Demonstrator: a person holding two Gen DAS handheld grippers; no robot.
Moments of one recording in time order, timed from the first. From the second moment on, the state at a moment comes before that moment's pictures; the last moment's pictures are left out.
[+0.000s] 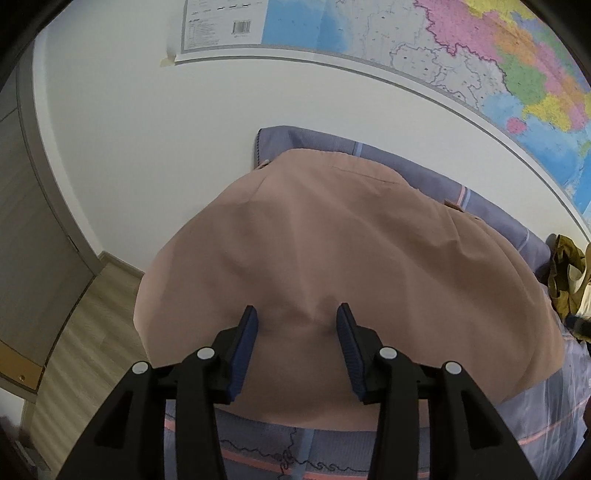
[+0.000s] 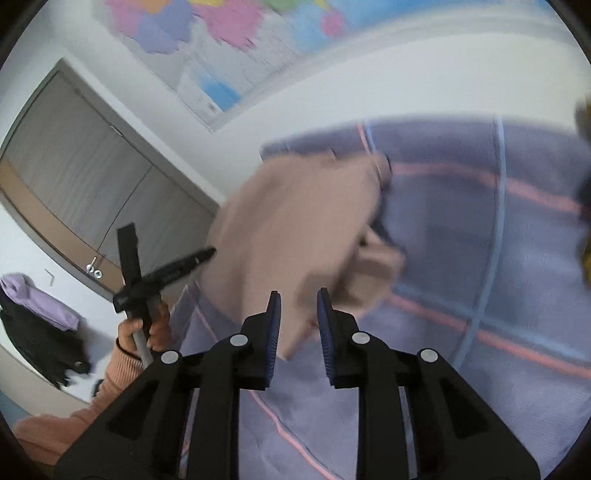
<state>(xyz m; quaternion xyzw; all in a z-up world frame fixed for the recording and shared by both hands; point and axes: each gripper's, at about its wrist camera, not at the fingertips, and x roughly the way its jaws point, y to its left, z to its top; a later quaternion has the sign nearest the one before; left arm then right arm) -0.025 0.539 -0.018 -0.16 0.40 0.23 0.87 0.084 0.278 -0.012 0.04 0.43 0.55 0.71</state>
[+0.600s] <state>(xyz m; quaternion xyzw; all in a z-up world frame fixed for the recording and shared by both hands) -0.018 0.512 -0.005 -0.14 0.38 0.23 0.89 0.071 0.334 -0.052 -0.05 0.44 0.52 0.73</state>
